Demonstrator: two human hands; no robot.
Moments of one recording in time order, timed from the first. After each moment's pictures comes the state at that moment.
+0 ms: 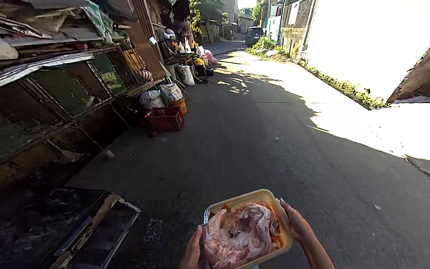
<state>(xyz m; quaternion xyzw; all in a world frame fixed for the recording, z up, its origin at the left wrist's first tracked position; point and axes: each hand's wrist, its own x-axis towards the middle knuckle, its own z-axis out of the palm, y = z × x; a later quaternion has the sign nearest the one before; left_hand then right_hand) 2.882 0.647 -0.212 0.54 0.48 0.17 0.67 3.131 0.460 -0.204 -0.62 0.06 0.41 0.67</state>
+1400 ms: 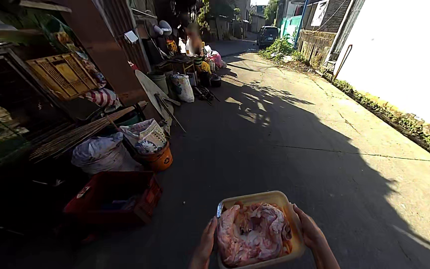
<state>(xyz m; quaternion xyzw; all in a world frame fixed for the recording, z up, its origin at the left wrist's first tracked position) 3.921 1.786 -0.246 0.55 0.45 0.12 0.69 4.157 1.584 -0.248 -0.67 0.07 0.35 0.65</state>
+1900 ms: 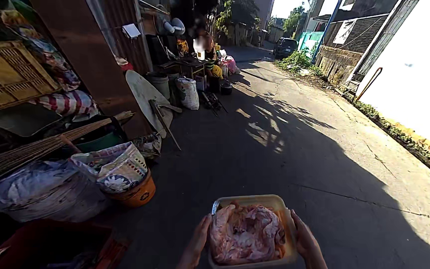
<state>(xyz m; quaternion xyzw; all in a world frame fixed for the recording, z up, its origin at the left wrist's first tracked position) 4.294 2.203 -0.278 0.54 0.45 0.14 0.69 4.536 2.005 -0.274 -0.66 0.04 0.36 0.66</state>
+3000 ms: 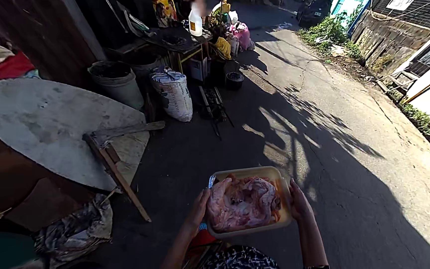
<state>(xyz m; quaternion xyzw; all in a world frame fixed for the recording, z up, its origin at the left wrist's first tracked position) 4.961 3.088 -0.296 0.52 0.48 0.14 0.69 5.222 2.924 -0.273 -0.69 0.01 0.37 0.62</state>
